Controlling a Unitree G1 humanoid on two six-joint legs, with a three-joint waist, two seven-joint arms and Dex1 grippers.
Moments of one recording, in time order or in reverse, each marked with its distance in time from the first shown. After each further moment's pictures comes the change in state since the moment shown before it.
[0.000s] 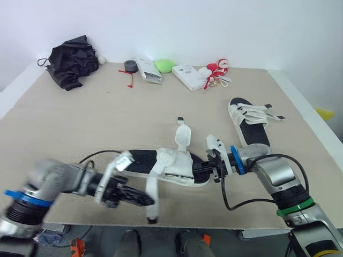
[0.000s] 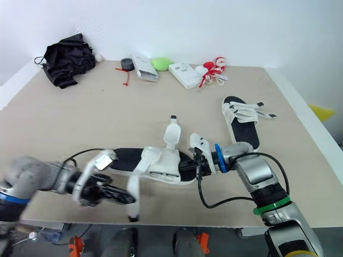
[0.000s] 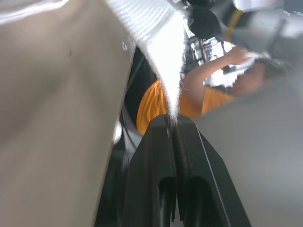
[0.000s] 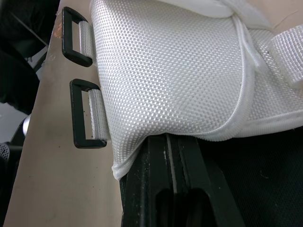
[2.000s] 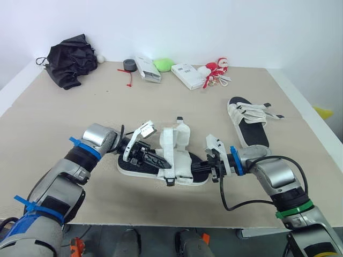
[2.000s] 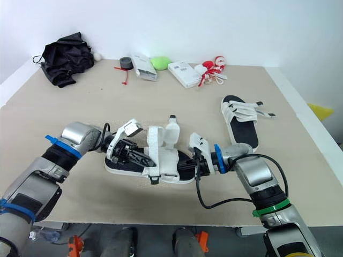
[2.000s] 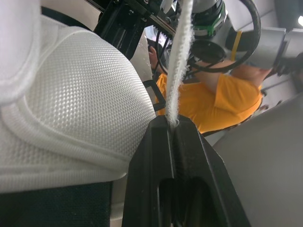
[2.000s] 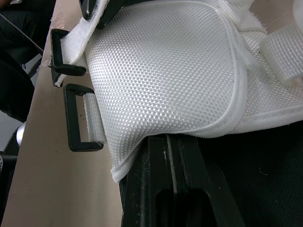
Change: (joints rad) left arm -0.432 -0.320 -0.342 0.629 0.519 -0.405 -0.361; right arm 0.029 0.029 -0.023 -0.047 0.001 0.019 -0.045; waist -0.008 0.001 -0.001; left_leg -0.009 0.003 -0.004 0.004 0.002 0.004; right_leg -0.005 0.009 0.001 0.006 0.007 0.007
